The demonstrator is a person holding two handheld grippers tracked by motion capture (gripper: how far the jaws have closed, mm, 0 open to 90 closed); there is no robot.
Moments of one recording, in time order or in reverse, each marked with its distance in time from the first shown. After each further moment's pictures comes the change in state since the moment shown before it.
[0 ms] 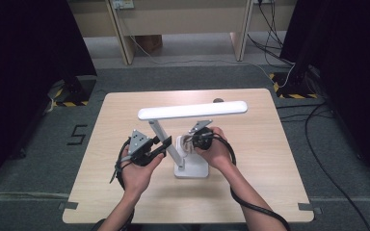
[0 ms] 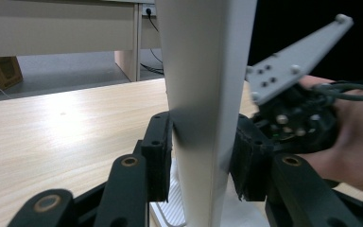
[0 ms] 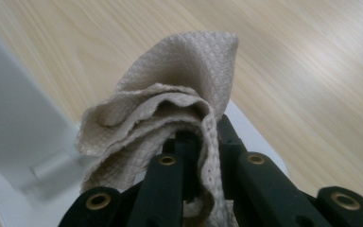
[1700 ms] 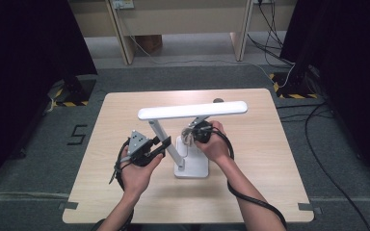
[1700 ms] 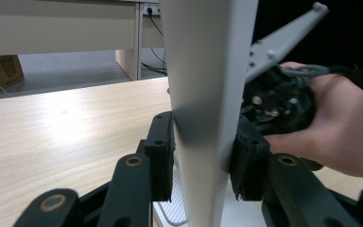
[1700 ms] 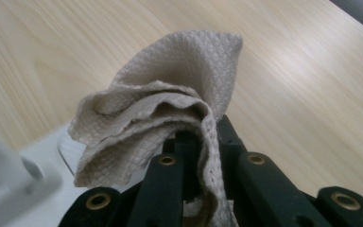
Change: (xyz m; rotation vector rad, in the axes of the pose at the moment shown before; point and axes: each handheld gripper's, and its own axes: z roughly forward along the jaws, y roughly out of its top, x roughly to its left) left arm 0.001 -0.001 -0.001 0.004 0.003 -0.005; right arm -0.015 0.012 0.007 0.017 -0.072 0.007
